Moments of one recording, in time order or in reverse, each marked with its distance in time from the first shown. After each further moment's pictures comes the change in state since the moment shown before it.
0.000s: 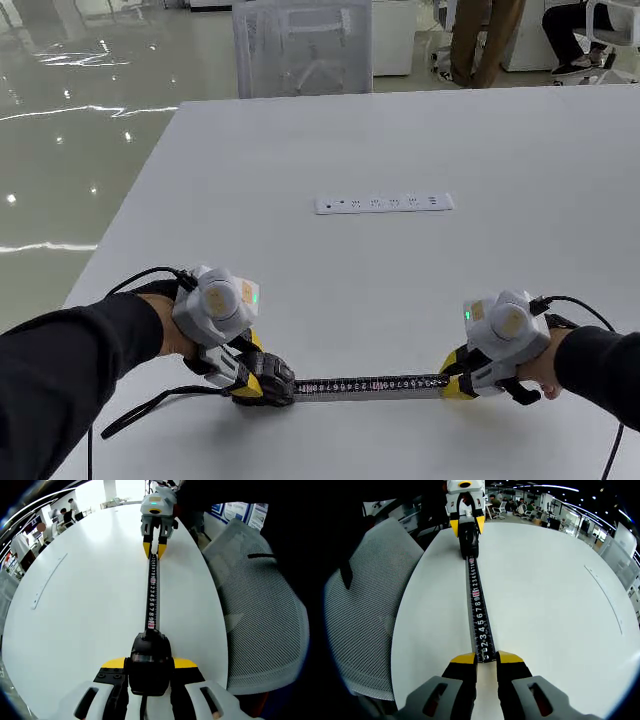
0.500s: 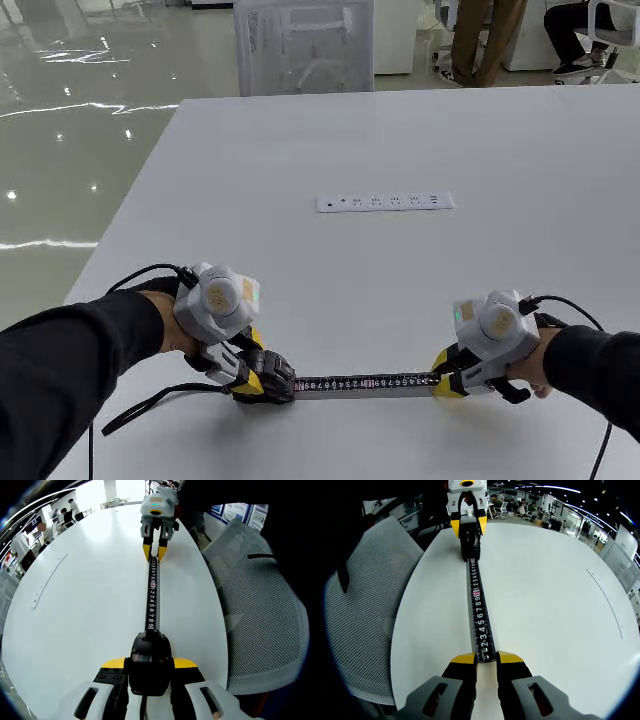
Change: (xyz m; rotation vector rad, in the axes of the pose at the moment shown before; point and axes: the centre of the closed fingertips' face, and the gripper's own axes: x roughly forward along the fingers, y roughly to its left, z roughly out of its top) left arm 0.000 0.000 0.000 -0.002 -0.003 -0.002; right arm 0.006 0.001 0.009 -0.008 -0.001 0.000
